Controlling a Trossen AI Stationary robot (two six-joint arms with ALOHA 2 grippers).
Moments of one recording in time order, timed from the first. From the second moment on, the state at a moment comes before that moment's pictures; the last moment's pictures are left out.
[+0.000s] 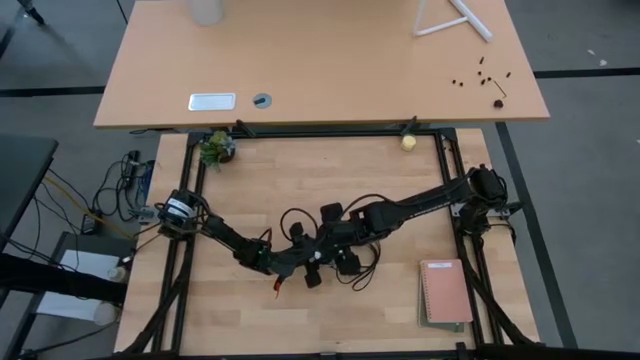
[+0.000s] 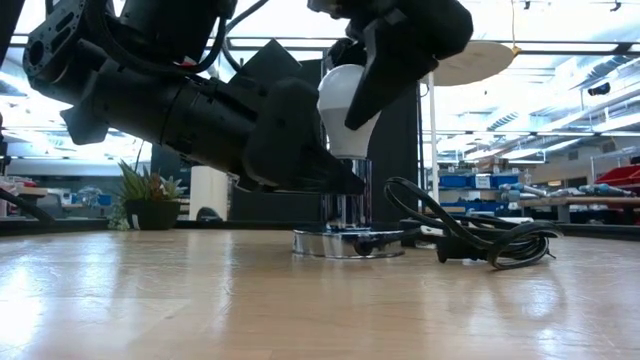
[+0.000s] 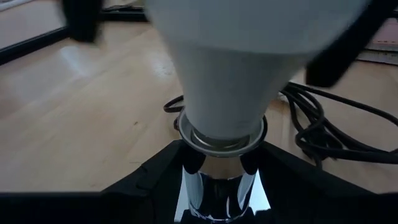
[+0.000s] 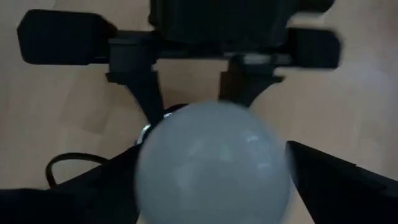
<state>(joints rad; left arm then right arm) -0.38 1.99 0.79 0.84 -0.68 -0.24 0.22 1.86 1.50 -0.71 0.16 -0.16</state>
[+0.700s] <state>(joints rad) -0.36 1.99 0.79 0.80 -0.62 -0.22 0.22 1.88 1.58 -0.84 0.14 -0.23</state>
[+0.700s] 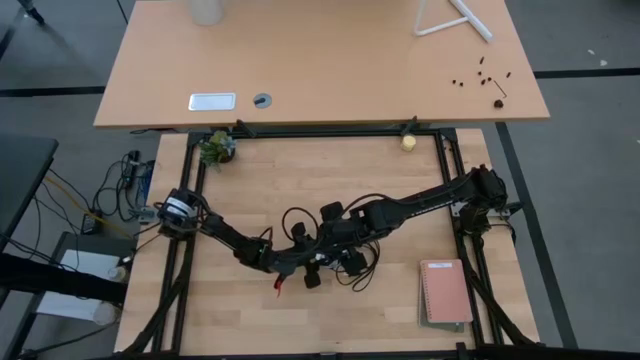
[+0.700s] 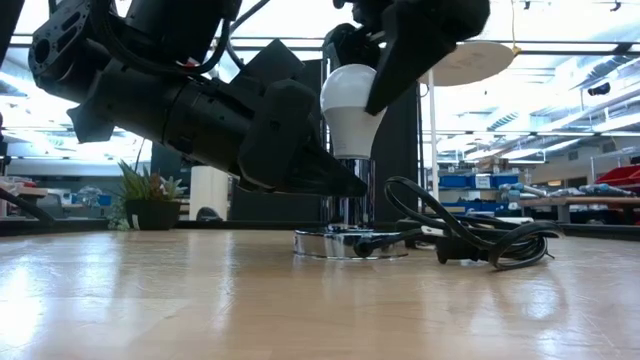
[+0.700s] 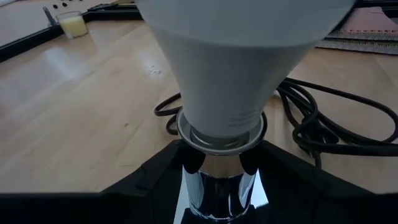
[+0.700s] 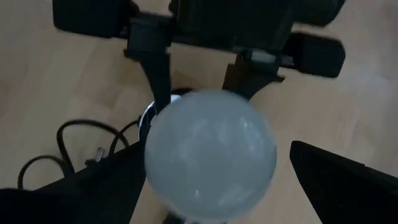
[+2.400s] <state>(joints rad) -0.36 1.99 0.74 0.80 -0.44 -0.22 0.31 2.14 1.93 -1.18 0.19 -0.64</state>
